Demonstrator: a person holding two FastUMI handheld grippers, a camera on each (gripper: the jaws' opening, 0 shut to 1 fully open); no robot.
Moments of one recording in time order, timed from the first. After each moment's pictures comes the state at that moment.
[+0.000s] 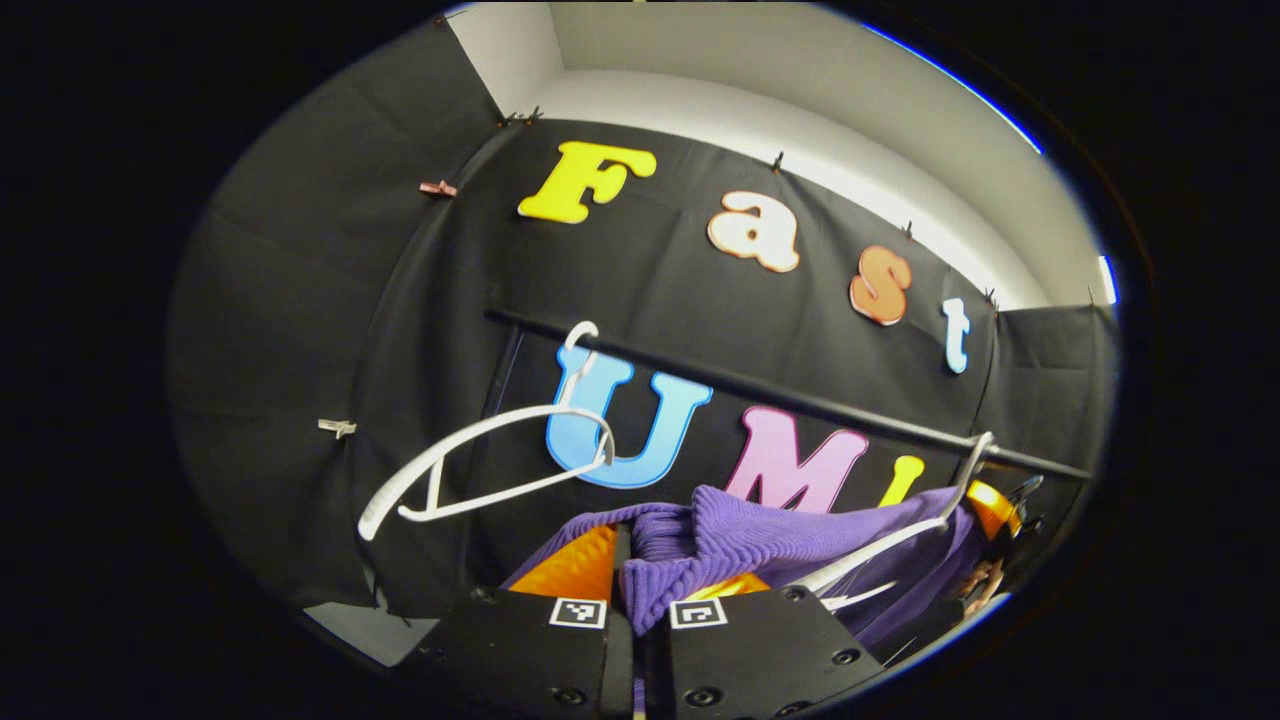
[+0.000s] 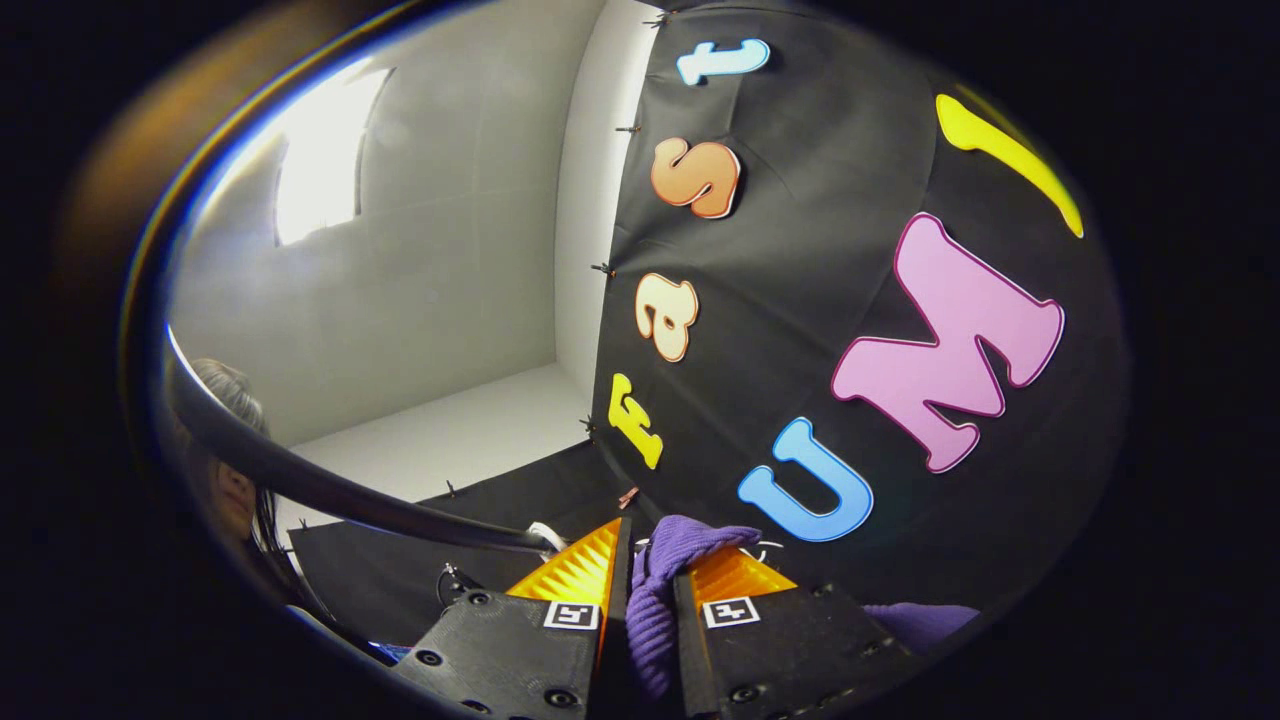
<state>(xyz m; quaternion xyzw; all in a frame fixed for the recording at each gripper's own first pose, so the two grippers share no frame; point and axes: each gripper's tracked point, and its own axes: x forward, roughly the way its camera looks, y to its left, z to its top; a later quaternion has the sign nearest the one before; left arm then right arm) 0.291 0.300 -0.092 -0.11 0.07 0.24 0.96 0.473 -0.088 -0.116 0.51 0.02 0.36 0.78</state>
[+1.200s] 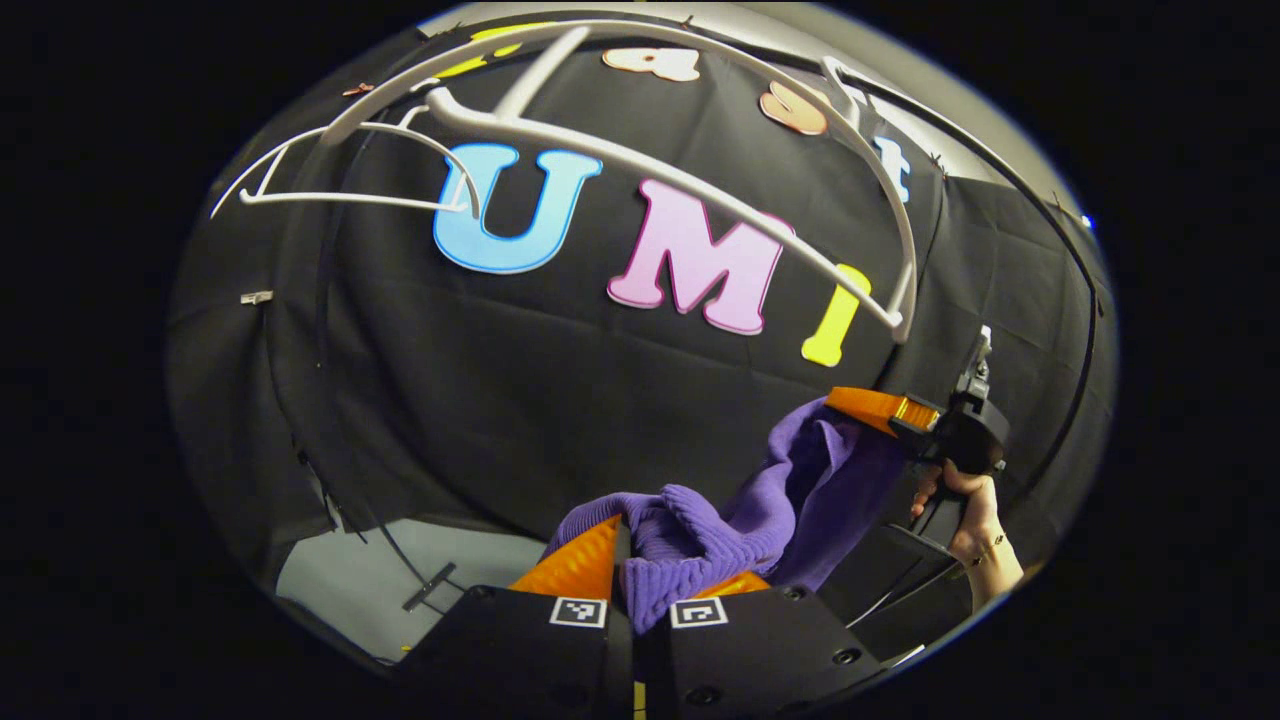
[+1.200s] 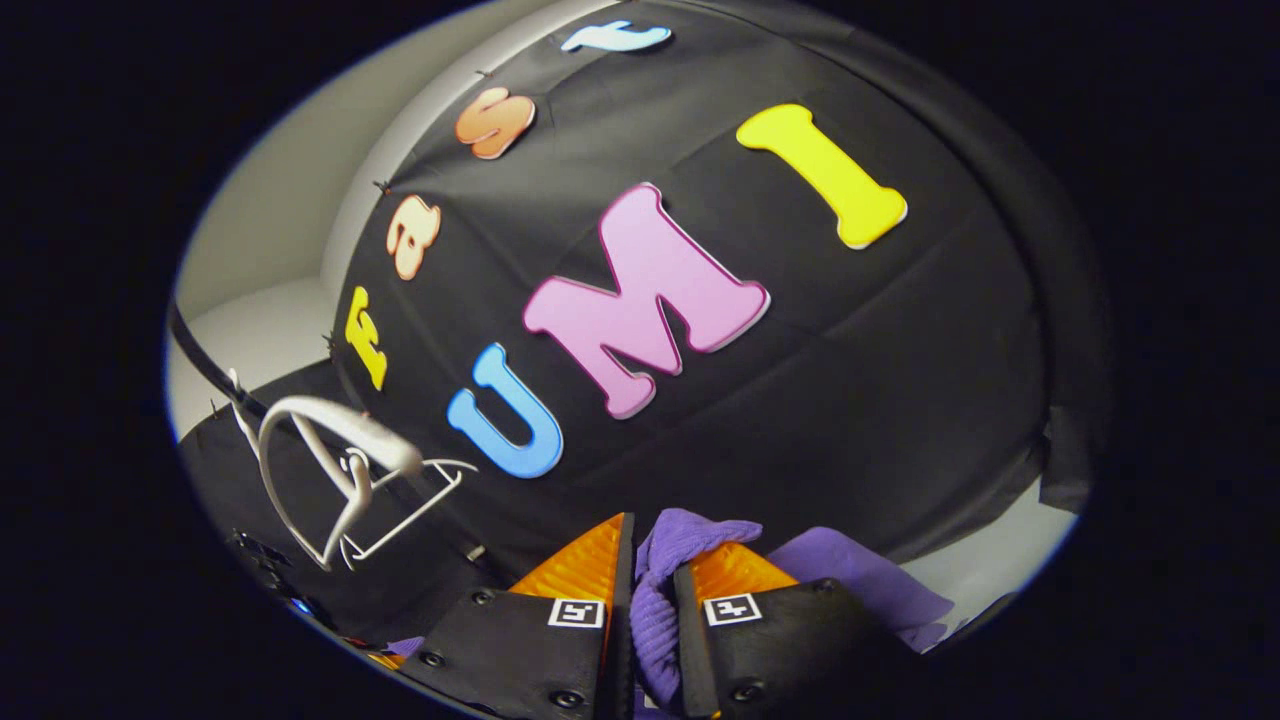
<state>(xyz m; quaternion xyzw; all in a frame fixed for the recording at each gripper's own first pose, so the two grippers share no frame) 0.316 0.098 -0.319 -0.12 0.28 0.13 0.94 0.447 -0.180 -0.381 0.35 0.25 0.10 0.90</state>
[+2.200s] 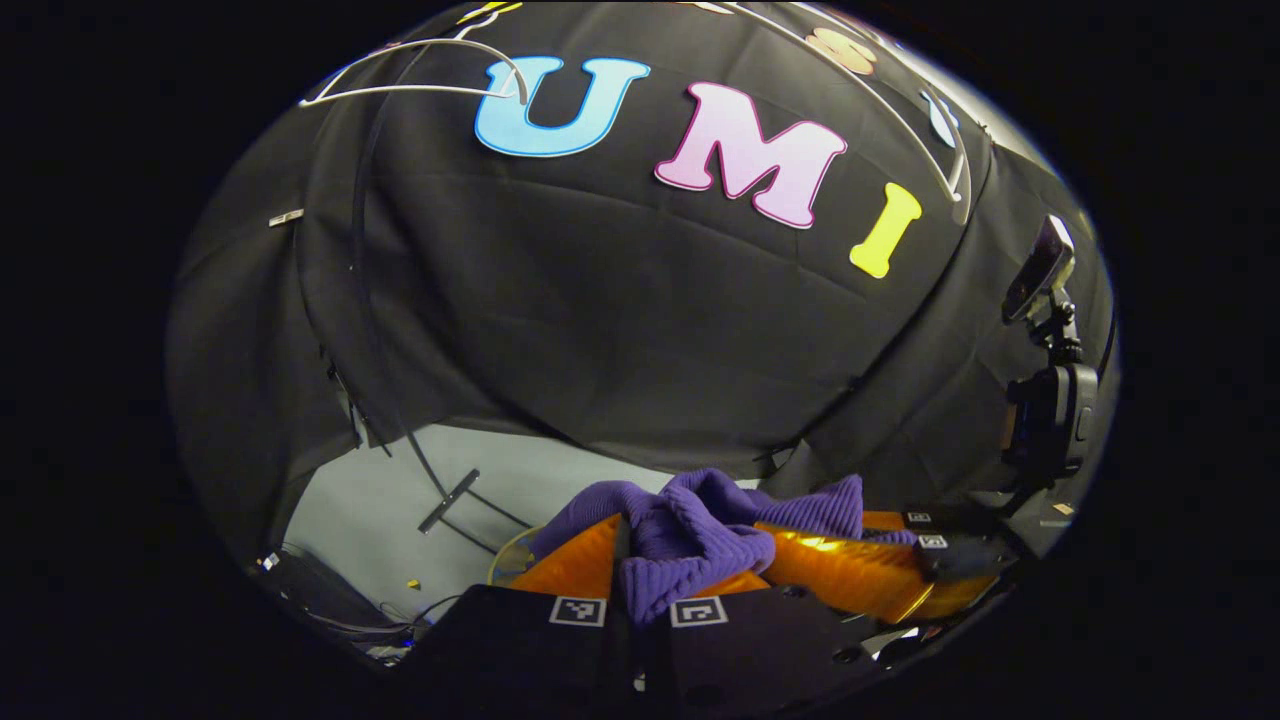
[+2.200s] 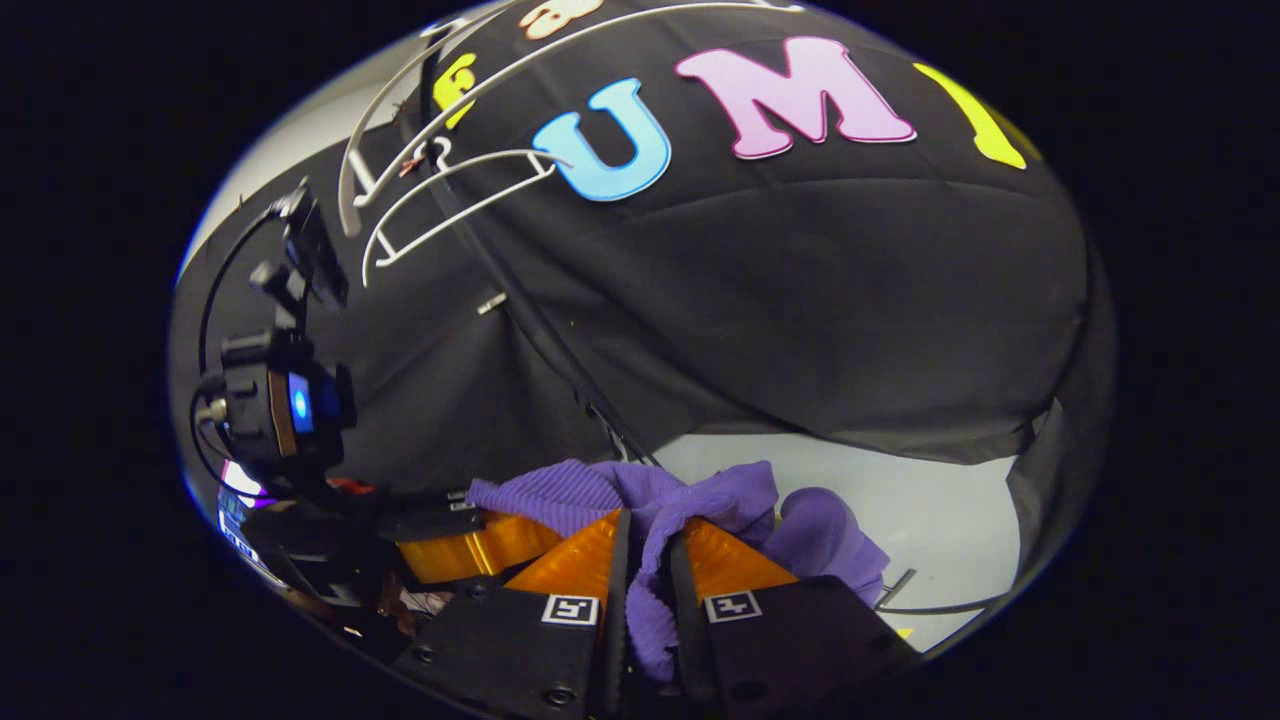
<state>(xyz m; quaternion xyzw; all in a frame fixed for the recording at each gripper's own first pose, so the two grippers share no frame) 0.295 0.093 -0.406 -0.15 0.42 0.18 0.88 0.216 0.016 -0.437 0.14 0.48 0.25 0.83</state>
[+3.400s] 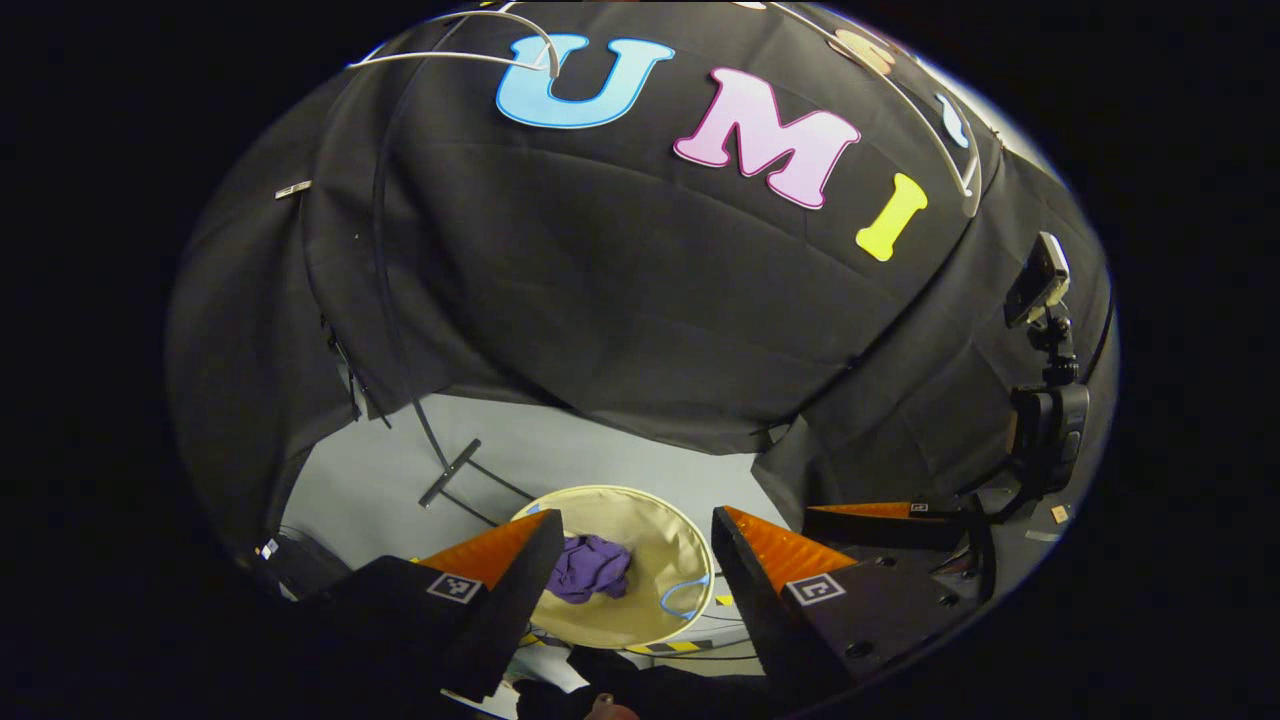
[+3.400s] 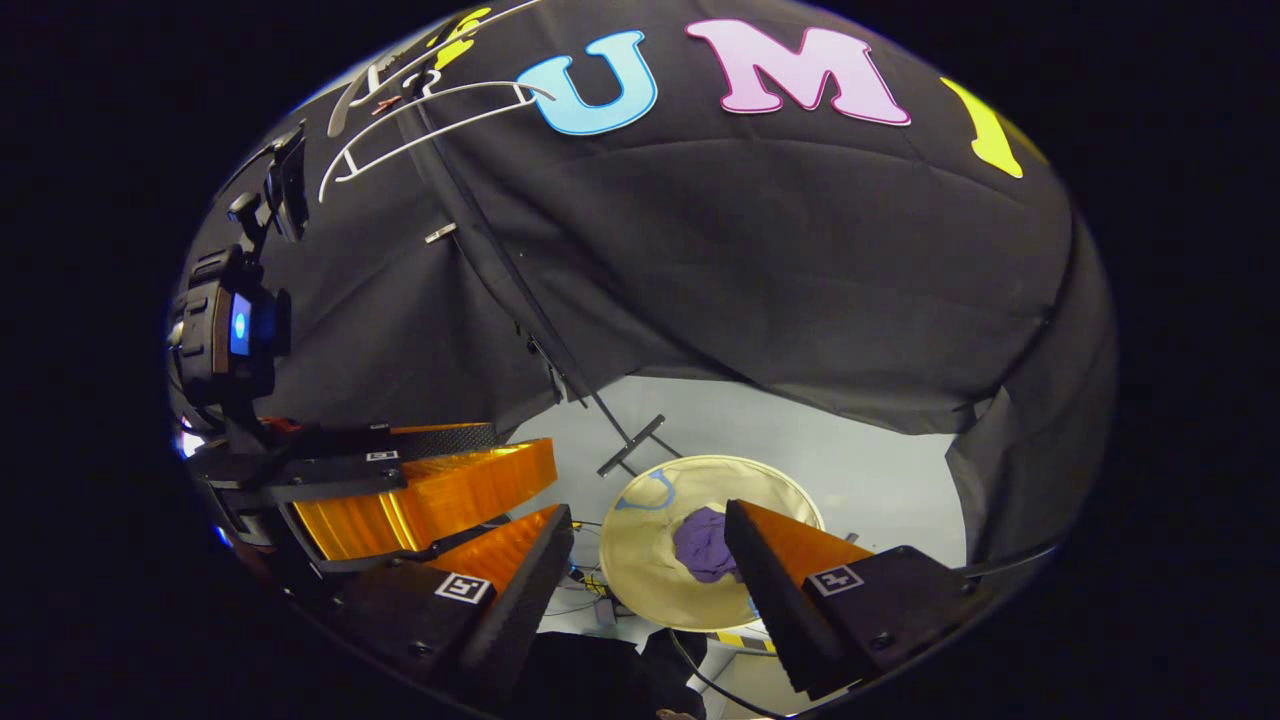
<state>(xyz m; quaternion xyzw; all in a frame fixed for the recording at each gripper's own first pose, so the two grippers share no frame) 0.284 0.088 -0.409 -0.18 0.43 0.17 0.87 0.181 -0.001 -0.462 0.07 0.54 0.20 0.82</state>
